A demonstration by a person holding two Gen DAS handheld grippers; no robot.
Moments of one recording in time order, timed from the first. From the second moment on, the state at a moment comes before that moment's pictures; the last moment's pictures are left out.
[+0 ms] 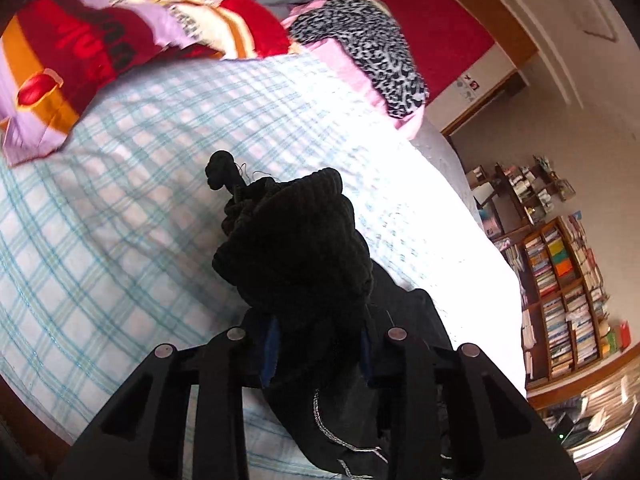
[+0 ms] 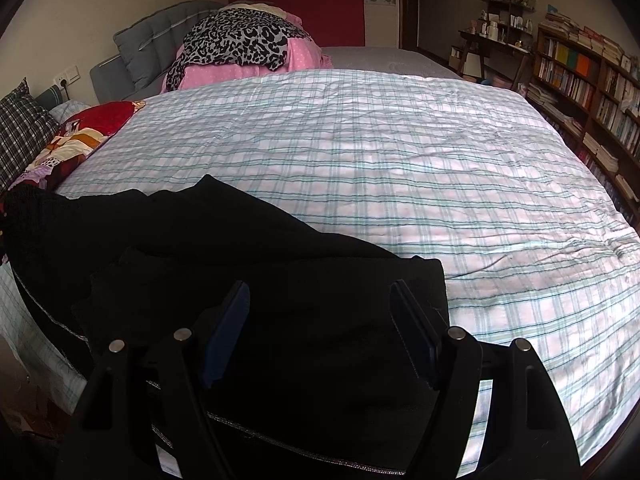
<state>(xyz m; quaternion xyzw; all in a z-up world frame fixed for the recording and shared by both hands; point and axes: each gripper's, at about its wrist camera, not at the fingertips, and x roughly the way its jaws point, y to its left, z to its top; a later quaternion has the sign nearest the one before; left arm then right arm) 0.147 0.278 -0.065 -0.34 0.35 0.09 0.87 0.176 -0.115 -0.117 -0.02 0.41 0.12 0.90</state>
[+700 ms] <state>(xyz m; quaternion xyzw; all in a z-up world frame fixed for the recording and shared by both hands) 0.146 -0.040 -0.053 0.10 0.35 -0.23 0.91 0.193 -0.194 -0.126 0.18 0.47 0.15 0.85</state>
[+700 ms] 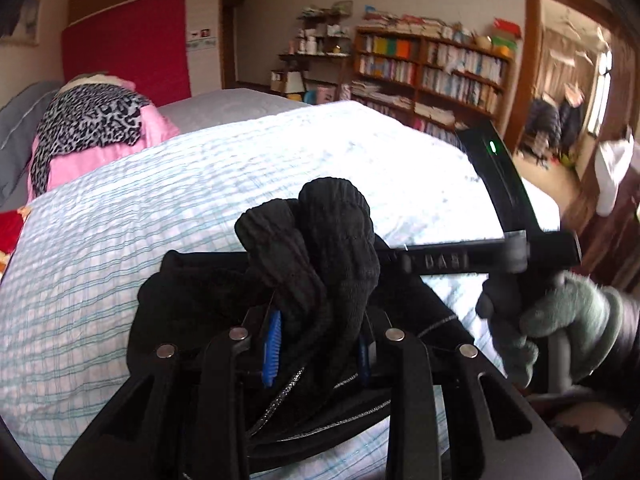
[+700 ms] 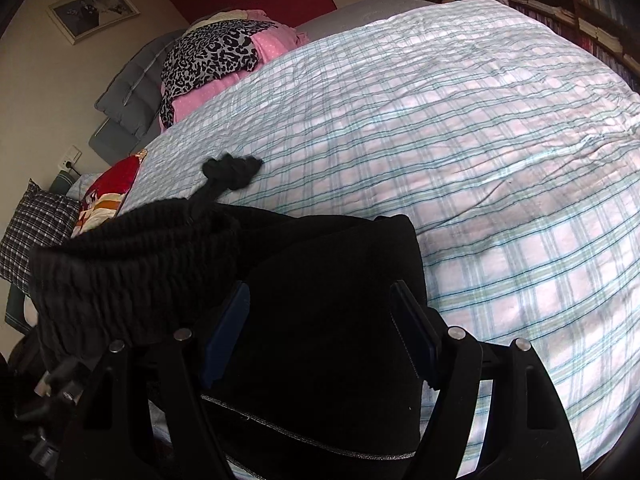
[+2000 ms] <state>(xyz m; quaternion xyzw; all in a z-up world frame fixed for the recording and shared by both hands) 0.148 0.005 -0.066 0.02 0.35 -0.27 0.90 0.186 -0.173 -0.152 0.28 0.55 0.24 0.75</state>
